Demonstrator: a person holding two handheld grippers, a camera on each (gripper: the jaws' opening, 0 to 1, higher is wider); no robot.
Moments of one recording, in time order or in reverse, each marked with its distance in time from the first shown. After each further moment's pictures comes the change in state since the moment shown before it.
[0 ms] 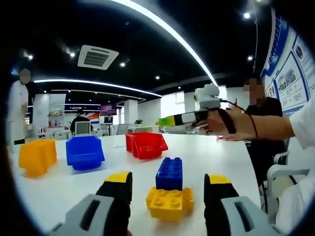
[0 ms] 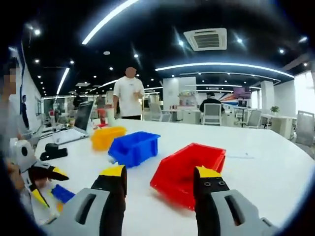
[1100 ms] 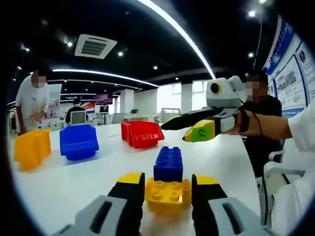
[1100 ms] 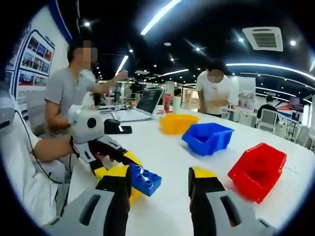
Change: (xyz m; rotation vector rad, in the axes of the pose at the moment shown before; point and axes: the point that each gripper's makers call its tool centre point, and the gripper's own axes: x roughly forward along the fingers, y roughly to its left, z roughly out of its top) left arm 0.004 -0.001 -0.017 -0.039 0.096 -0.048; right arm -0.025 0.133 -0.037 -0.195 0.070 0.504
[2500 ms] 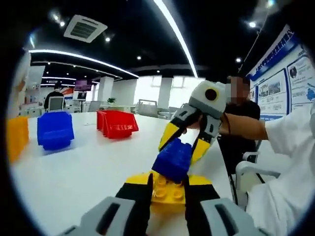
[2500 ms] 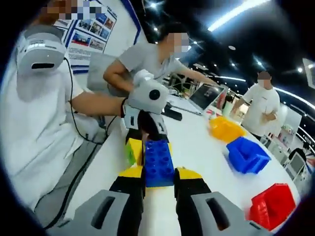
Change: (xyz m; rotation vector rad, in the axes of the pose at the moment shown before) left arm -0.006 -0.036 -0.008 -0.020 0.069 -0.240; right arm -0.007 0.071 -0.025 -0.352 0.068 0.403
